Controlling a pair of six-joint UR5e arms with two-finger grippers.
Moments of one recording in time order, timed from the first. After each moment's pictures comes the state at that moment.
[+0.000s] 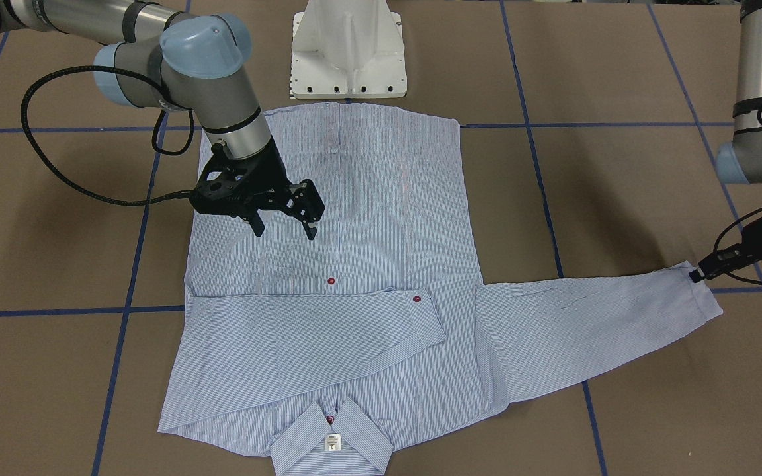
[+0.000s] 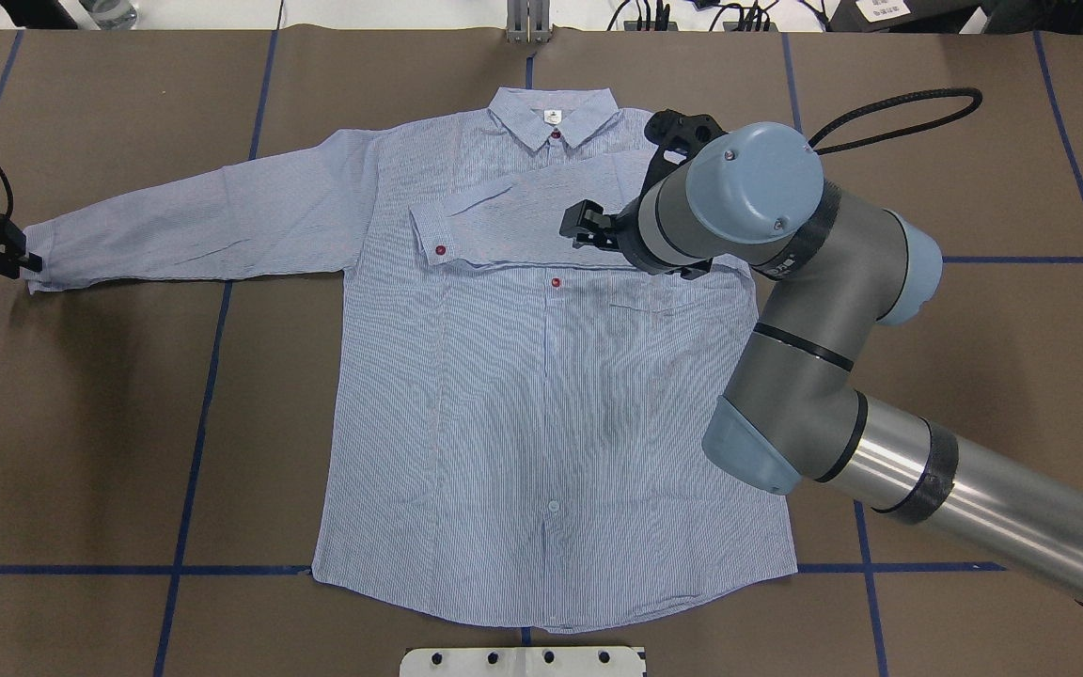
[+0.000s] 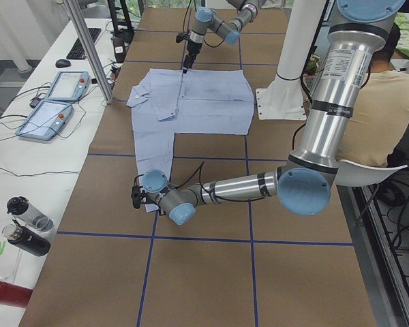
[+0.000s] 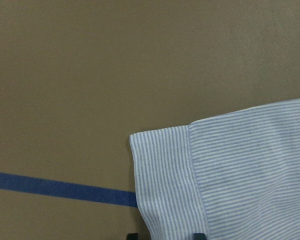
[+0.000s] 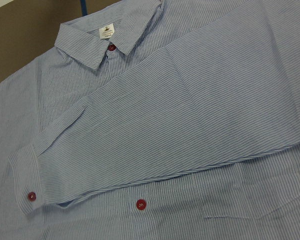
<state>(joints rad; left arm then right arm) -1.18 -1.80 -1.06 -2.52 -2.40 -0.94 0.63 -0.96 1.71 -1.32 1.76 1.47</state>
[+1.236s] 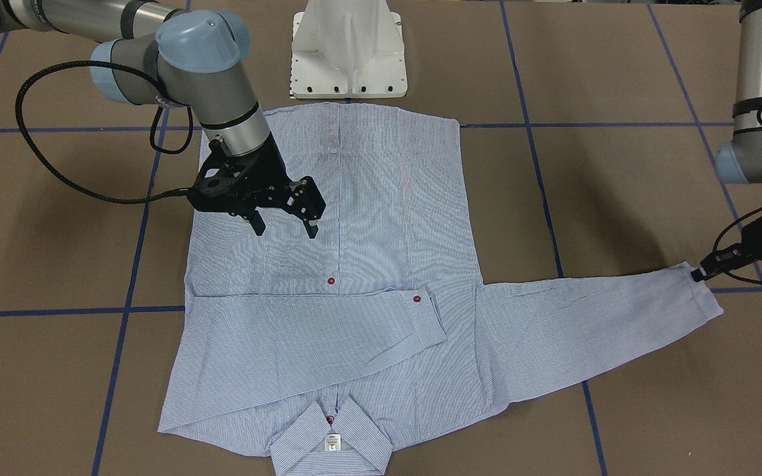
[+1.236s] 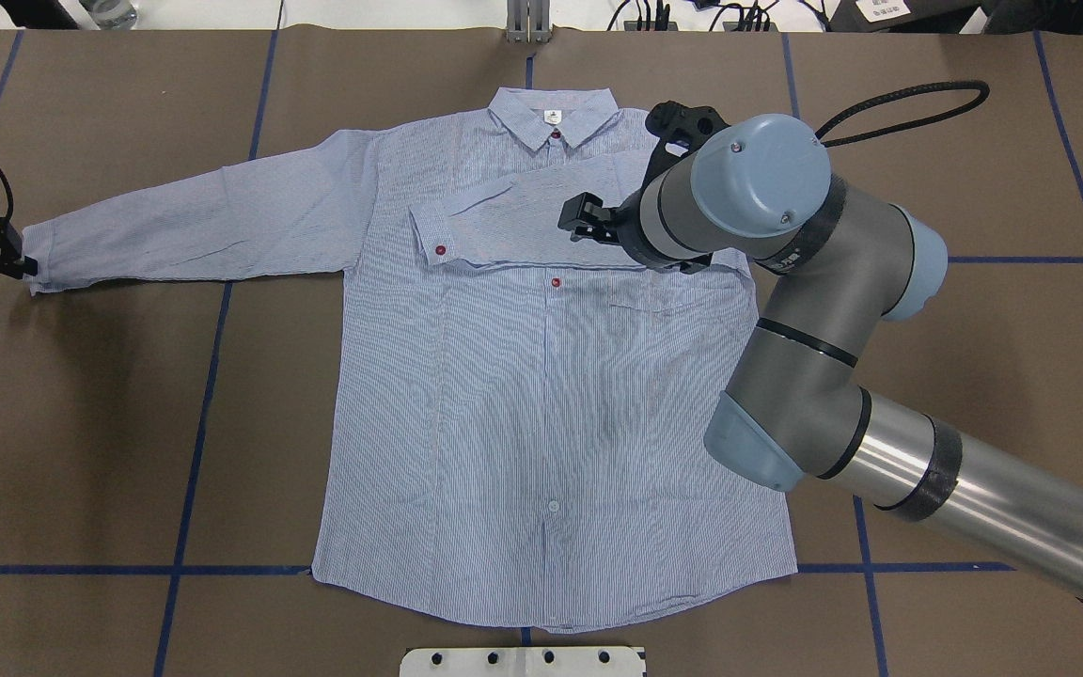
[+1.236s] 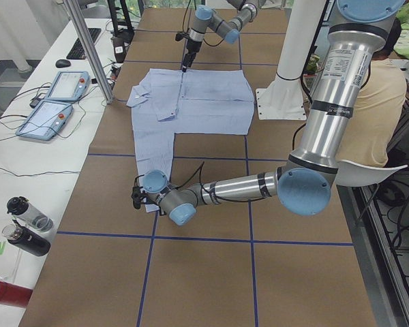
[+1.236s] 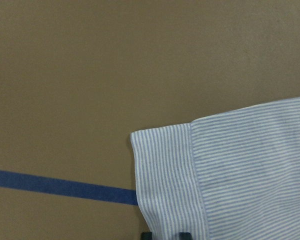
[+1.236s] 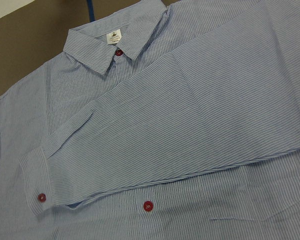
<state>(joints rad) -1.18 -1.80 -1.05 -2.52 -2.40 -0.94 0.63 -0.96 1.72 -1.31 1.77 1.47</state>
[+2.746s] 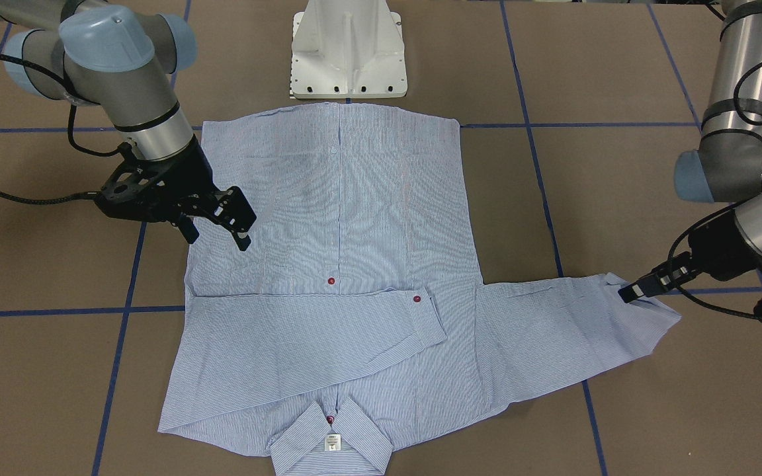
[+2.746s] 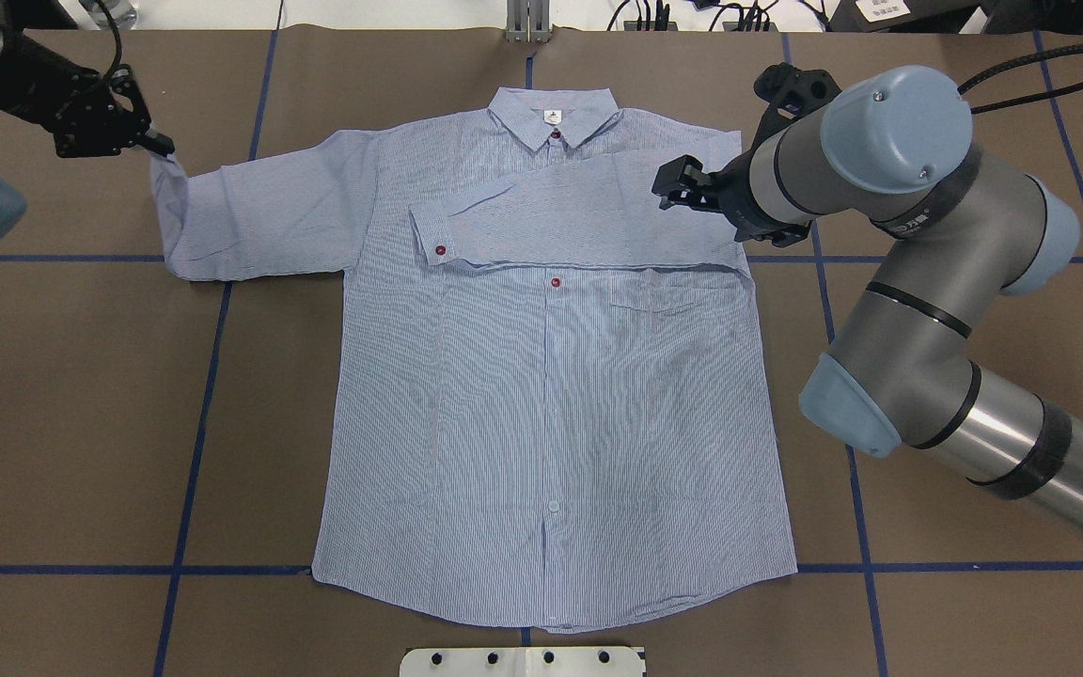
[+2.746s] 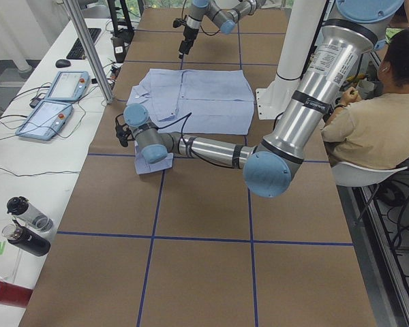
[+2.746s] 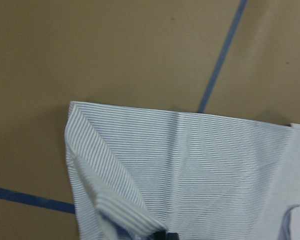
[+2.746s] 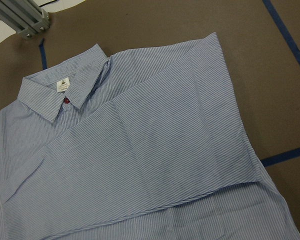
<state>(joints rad) -1.16 -2.08 -1.27 -2.45 -2.52 -1.56 0.75 -1.10 1.81 -1.32 1.83 1.46</state>
